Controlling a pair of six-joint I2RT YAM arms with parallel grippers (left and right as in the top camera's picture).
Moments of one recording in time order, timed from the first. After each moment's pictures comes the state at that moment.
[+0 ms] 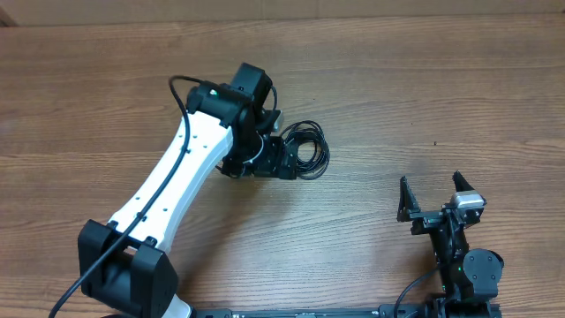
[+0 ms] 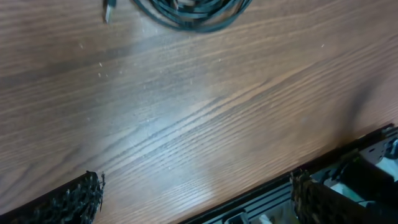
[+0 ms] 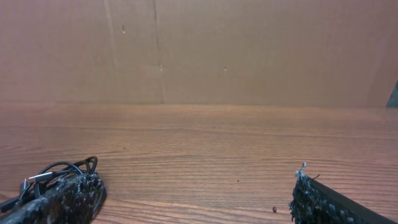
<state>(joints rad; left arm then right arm) -0.44 1.74 1.54 -1.30 0.34 -0.24 -0.01 0.01 0.02 -0.03 -0.12 0.02</state>
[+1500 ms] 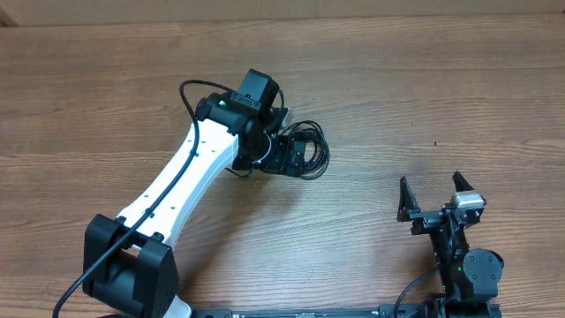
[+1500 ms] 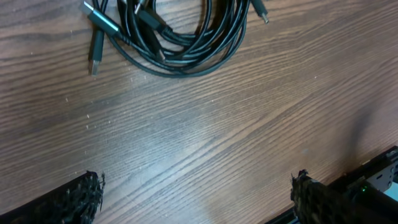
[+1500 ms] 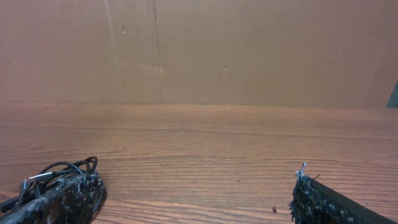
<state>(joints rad) -0.45 1.74 1.45 -1.07 0.34 -0.26 -0.01 0.01 0.02 -0.03 -0.12 0.02</state>
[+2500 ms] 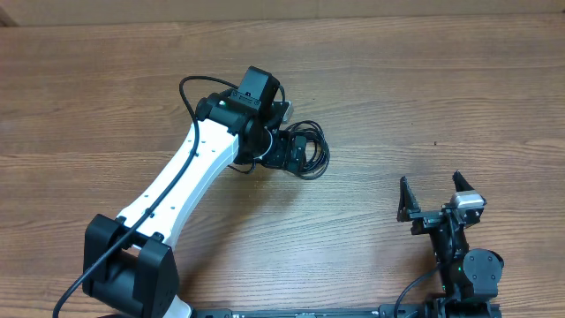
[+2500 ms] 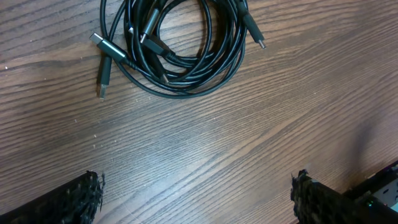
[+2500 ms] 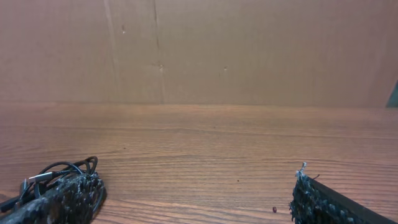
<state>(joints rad) -0.45 1.74 1.45 -1.02 0.31 -0.26 -0.01 0.01 0.02 -0.03 -0.12 0.02</state>
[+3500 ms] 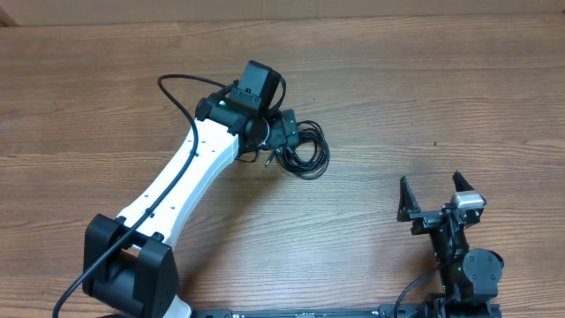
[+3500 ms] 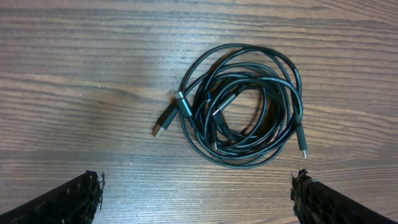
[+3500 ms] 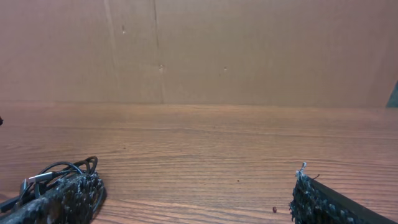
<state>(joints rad) -0.45 1.74 1.44 -0.90 0.05 -0.64 -0.01 0.01 0.02 -0.03 -0.12 0.02</state>
